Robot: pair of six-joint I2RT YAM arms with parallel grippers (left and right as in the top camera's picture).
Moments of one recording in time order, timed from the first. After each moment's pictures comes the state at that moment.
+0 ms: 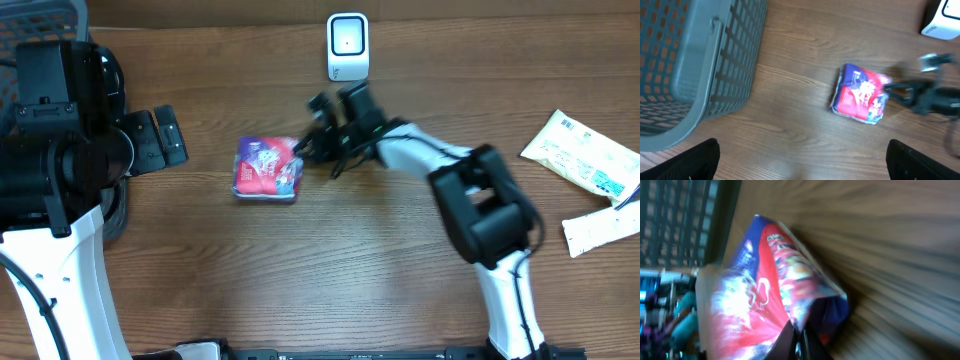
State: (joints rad) left arm 0.06 1.47 2.13 -1.67 -0.15 -0.21; right arm 0.48 2.28 1.55 -0.13 -0.80 0.38
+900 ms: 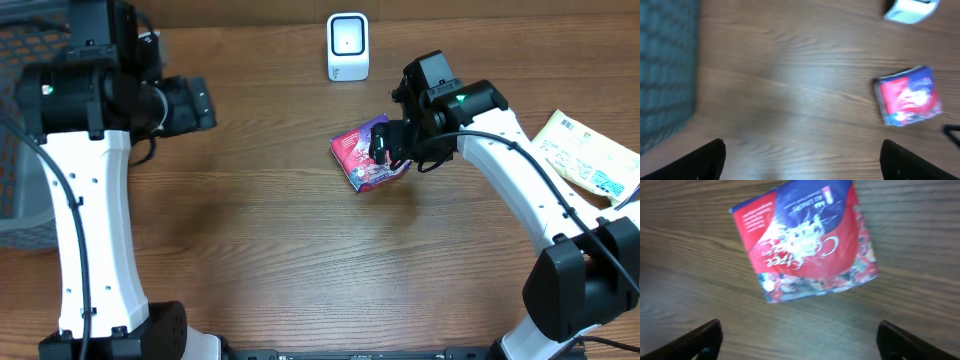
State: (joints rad) left arm 0.03 1.67 2.12 -1.55 0.07 -0.19; right arm 0.37 1.81 1.54 -1.01 -0.21 0.28
